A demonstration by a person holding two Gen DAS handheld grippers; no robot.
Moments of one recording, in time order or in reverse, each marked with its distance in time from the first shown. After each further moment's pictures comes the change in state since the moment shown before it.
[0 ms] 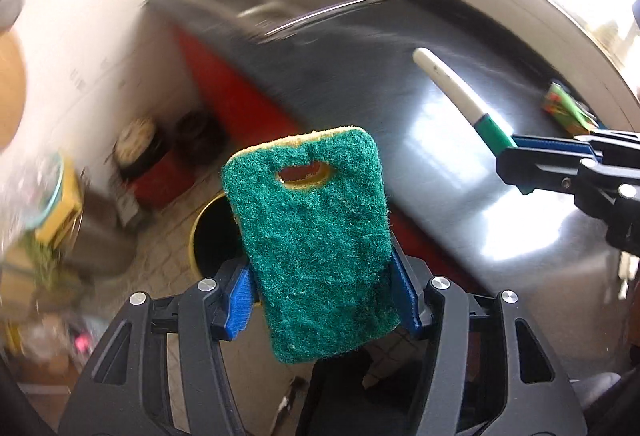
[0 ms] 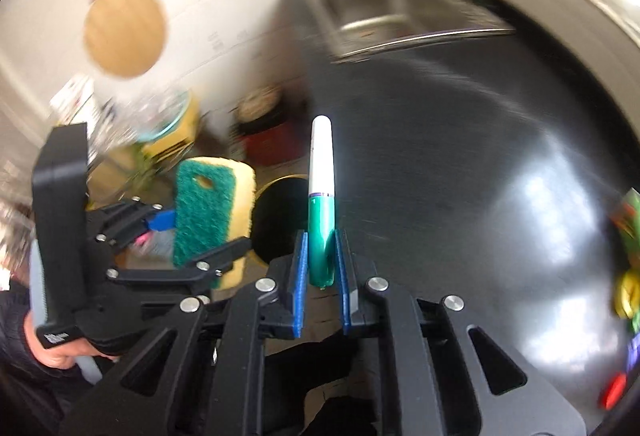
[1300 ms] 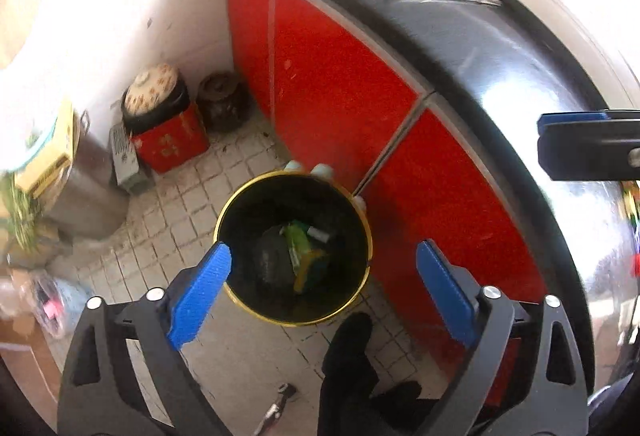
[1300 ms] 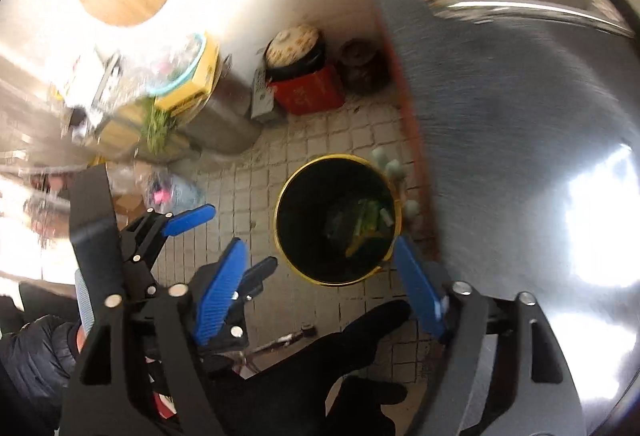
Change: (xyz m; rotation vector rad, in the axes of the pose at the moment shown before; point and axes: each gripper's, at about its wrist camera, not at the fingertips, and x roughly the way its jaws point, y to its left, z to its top) left arm 0.090 0.106 0.003 -0.144 0.018 -0.027; right arm 0.136 0.034 0.089 -0.007 0.212 0.059
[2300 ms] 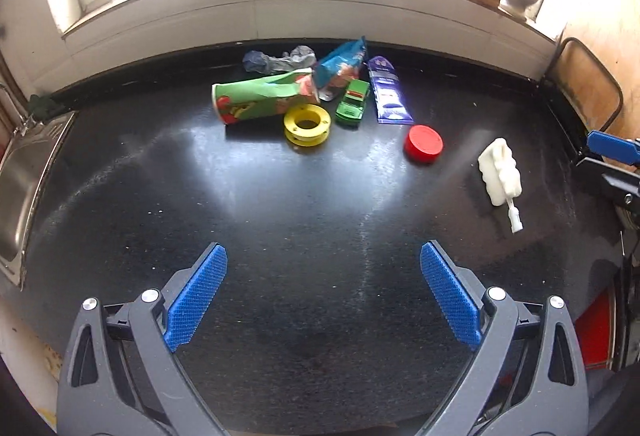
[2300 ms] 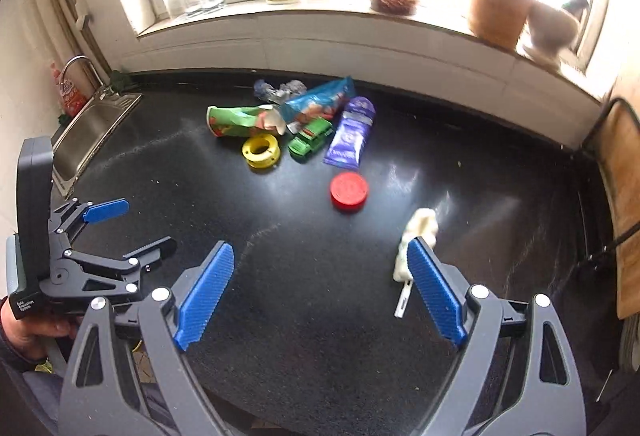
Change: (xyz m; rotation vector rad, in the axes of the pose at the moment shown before) left arm -0.097 -0.441 -0.063 0.923 -0.027 -0.438; right arm -0.315 -0.167 -0.440 0.891 -0.503 -0.677
